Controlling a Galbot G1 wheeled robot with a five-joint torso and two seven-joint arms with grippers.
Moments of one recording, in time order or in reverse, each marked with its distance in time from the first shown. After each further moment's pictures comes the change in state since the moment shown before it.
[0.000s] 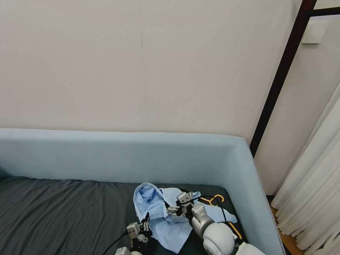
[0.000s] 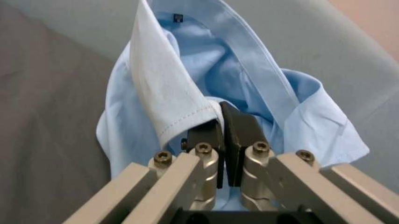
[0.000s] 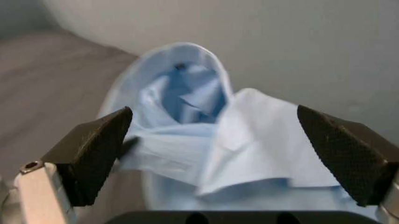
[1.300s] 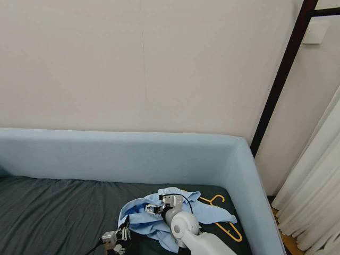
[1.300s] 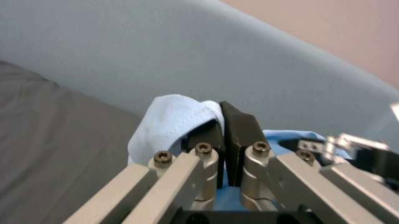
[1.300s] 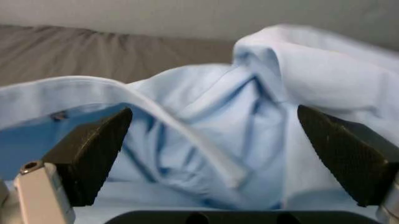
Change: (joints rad) left arm 0.209 0.123 -0.150 -0.185 0.074 -0.096 0.058; right arm 0.169 0.258 -0.025 -0.350 0.241 -0.135 0.224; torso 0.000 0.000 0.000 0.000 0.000
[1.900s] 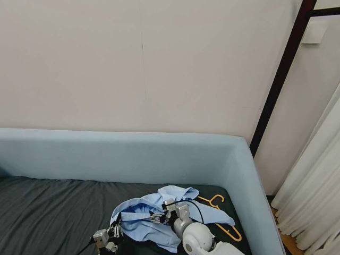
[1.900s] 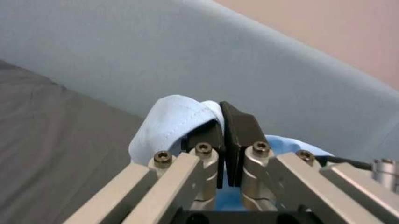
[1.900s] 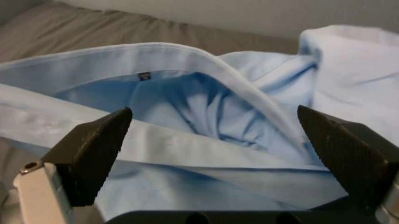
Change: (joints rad) left arm 0.017 -0.008 -0.025 -0.010 0.003 -0.010 0.000; right arm -0.047 -0.090 -0.081 0.165 -0.021 -0.002 -0.091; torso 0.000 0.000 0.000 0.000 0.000
